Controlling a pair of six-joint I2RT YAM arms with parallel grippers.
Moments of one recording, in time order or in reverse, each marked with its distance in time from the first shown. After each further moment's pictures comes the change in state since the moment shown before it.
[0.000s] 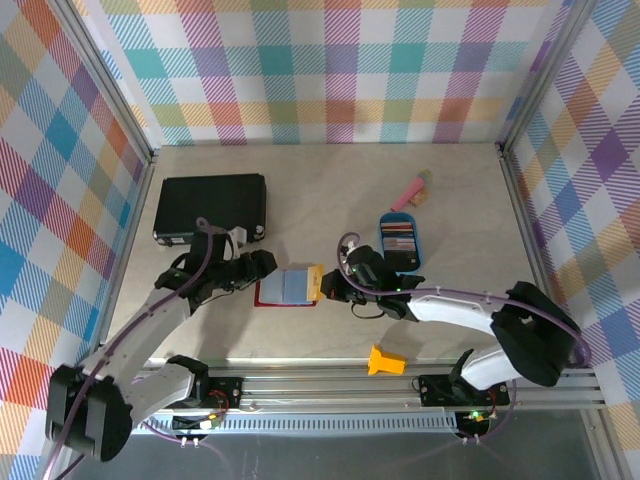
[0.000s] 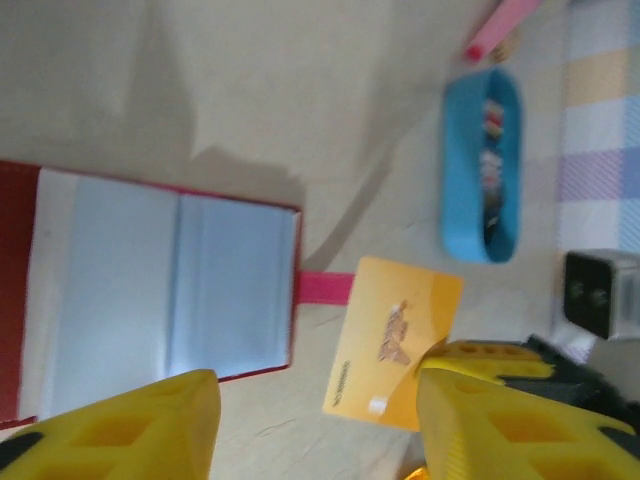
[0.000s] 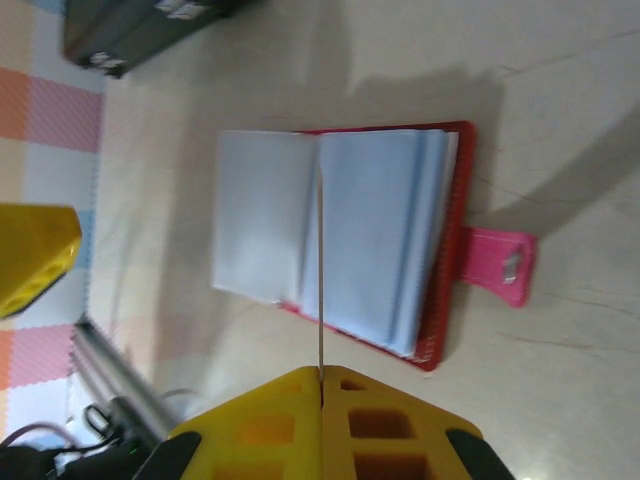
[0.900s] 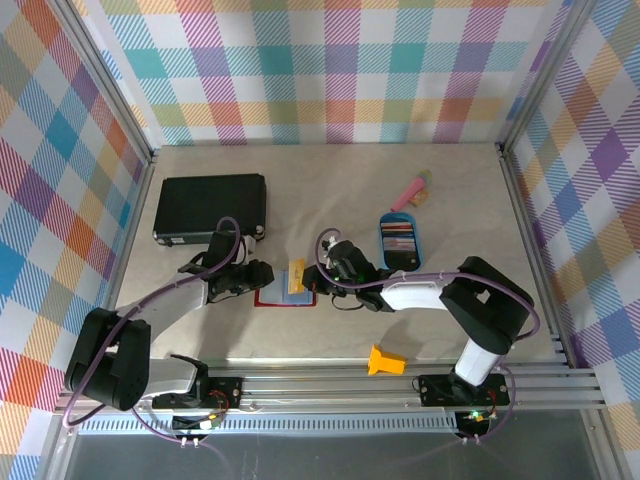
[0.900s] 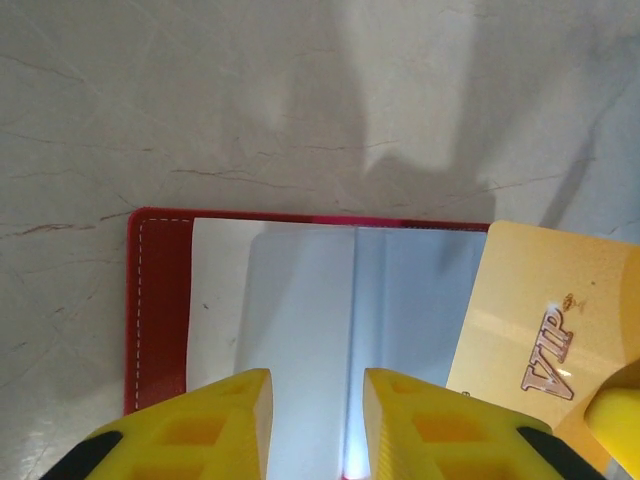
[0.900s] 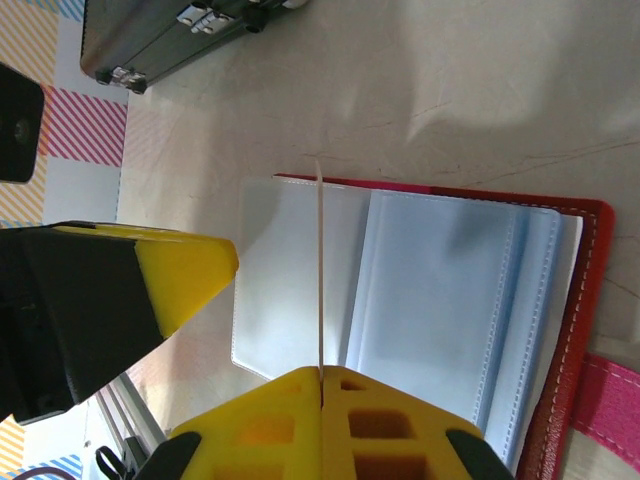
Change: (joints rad) left arm 0.008 0.248 -0.052 0.147 -0.132 0.190; right arm 0.015 0.262 0.108 0.229 -0.051 0.019
